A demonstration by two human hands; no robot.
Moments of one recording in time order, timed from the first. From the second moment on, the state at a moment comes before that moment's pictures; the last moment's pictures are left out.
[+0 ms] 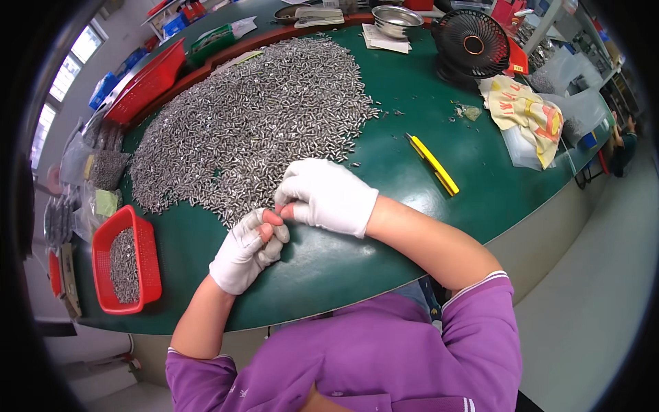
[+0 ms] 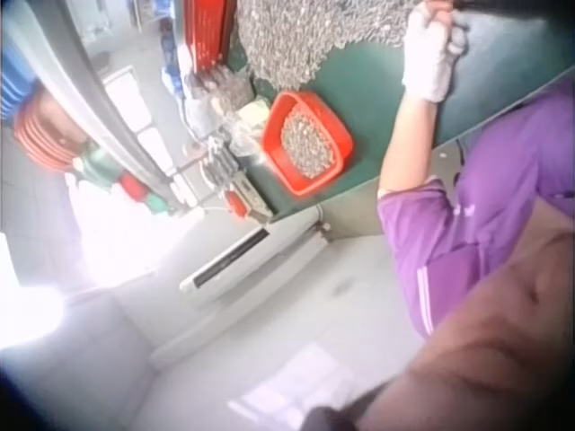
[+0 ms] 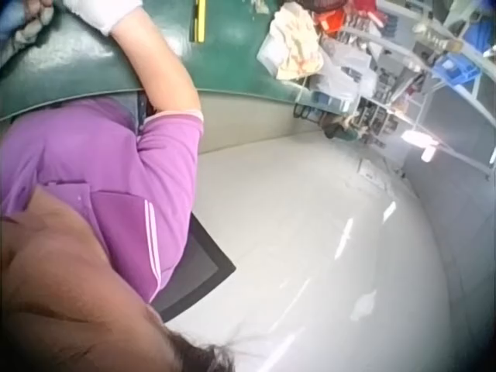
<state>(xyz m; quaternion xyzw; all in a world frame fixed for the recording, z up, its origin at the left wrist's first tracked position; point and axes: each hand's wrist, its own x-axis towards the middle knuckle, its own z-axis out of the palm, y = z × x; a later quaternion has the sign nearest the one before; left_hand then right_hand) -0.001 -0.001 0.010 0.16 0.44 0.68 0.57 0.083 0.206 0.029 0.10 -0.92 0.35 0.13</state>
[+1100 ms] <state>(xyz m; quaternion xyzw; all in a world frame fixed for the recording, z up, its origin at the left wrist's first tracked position) 0.001 -0.003 0.008 0.18 0.44 0.70 0.54 0.081 0.206 0.022 0.04 -0.98 0.18 0.11</state>
